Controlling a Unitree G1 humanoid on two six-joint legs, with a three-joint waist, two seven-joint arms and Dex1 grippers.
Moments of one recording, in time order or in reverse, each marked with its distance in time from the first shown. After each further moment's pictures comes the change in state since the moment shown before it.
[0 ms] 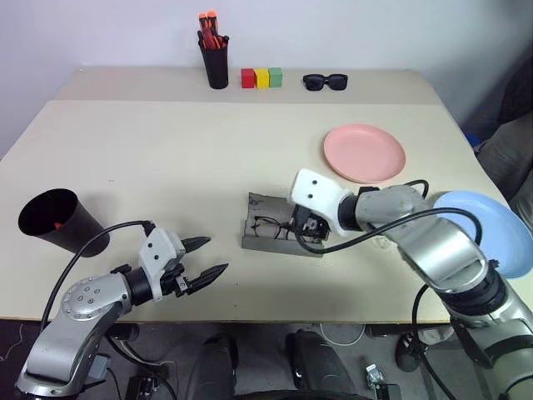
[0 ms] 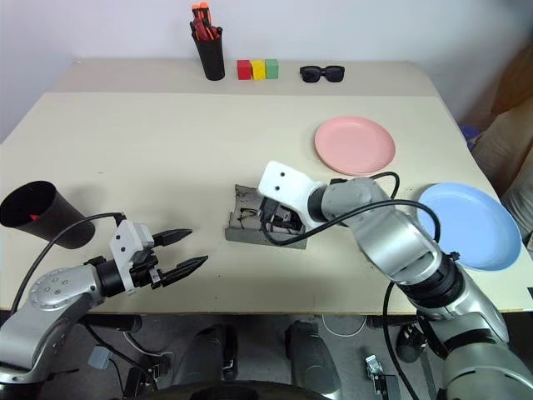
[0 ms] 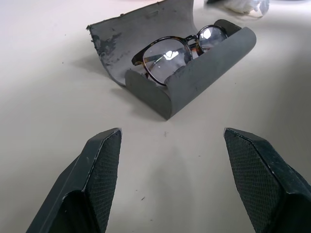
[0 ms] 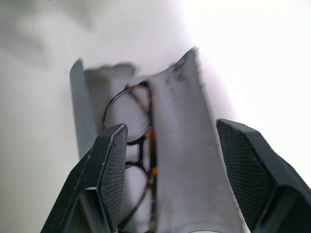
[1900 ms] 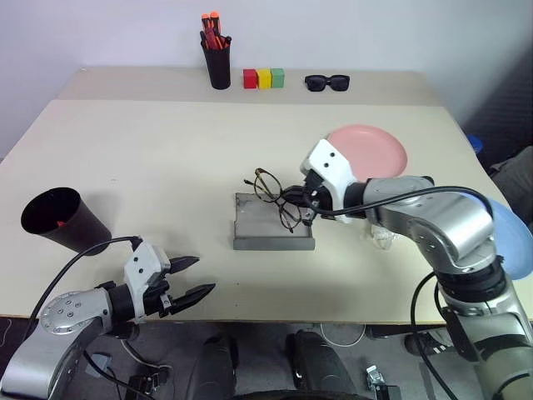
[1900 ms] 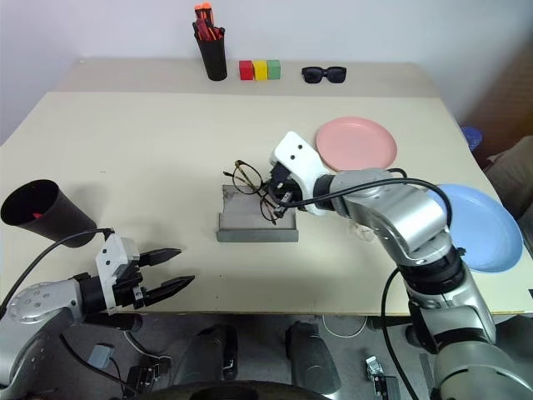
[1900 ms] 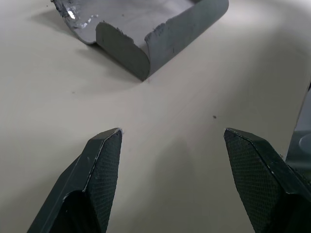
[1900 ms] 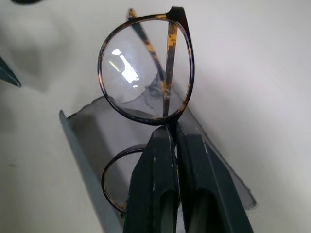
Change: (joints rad) left arm 0.124 0.041 0.086 -0.005 -0.035 0.023 -0.099; right arm -0.043 0.078 -0.048 0.109 0.287 0.065 -0.233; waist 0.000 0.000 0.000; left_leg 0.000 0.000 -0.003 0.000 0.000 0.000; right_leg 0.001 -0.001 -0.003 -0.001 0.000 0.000
